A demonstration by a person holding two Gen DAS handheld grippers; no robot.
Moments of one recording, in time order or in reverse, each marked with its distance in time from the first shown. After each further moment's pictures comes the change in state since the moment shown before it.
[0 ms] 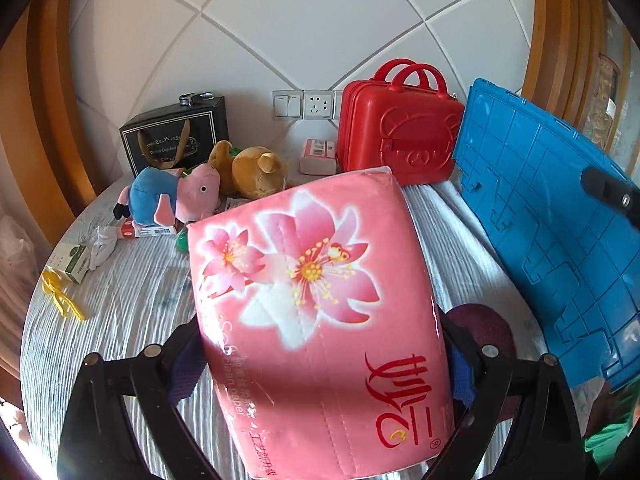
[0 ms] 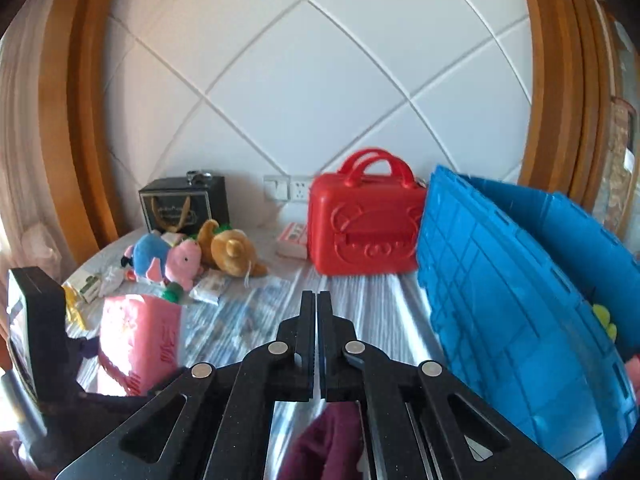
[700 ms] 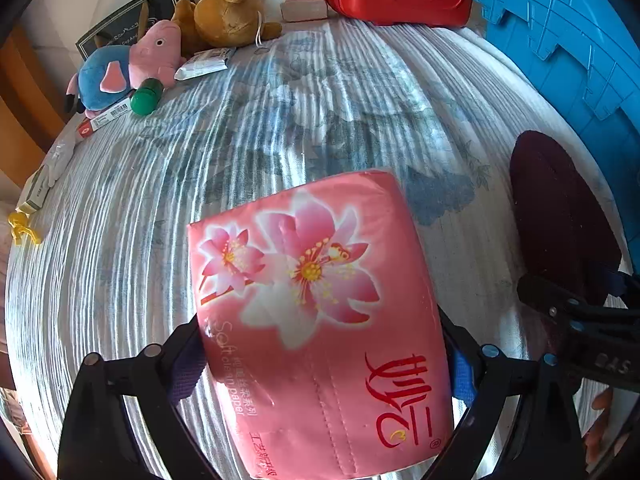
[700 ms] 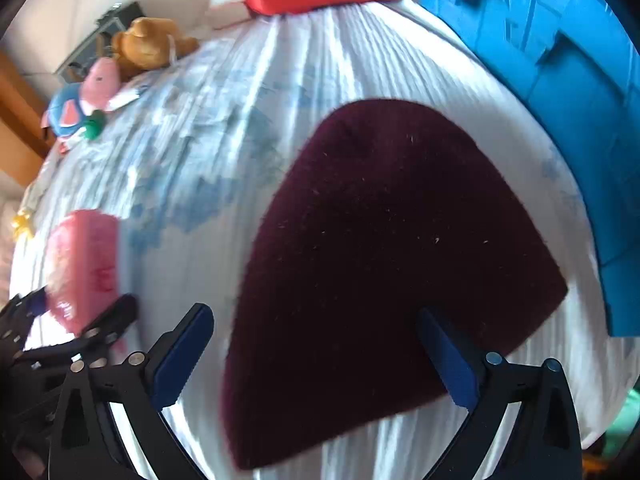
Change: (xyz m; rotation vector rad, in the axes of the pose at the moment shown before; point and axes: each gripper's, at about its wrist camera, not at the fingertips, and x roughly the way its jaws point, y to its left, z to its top) left arm 0.117 -0.010 -0.119 0.094 0.356 0.057; right arm 0.141 -0.023 -0.219 0.253 0.628 -0.002
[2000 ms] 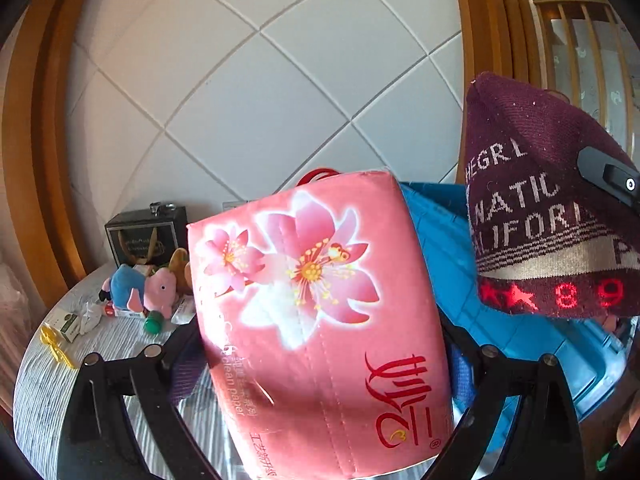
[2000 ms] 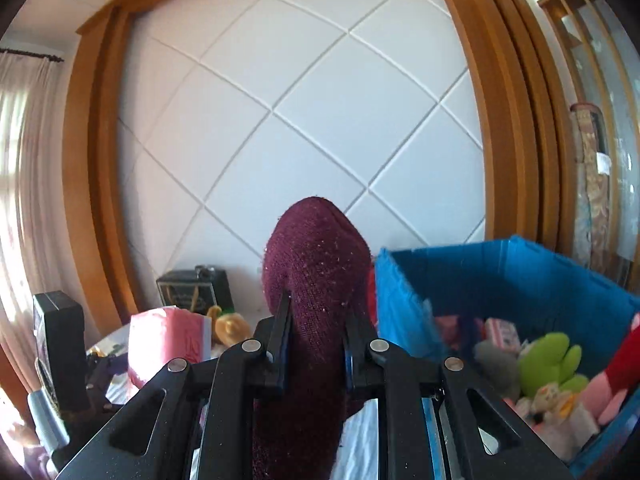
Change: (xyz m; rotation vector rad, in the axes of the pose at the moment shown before) left arm -0.279 -0.128 0.068 -0.059 -0.727 -0.075; right arm -0.381 -0.070 0.018 -0.207 -0.991 0.171
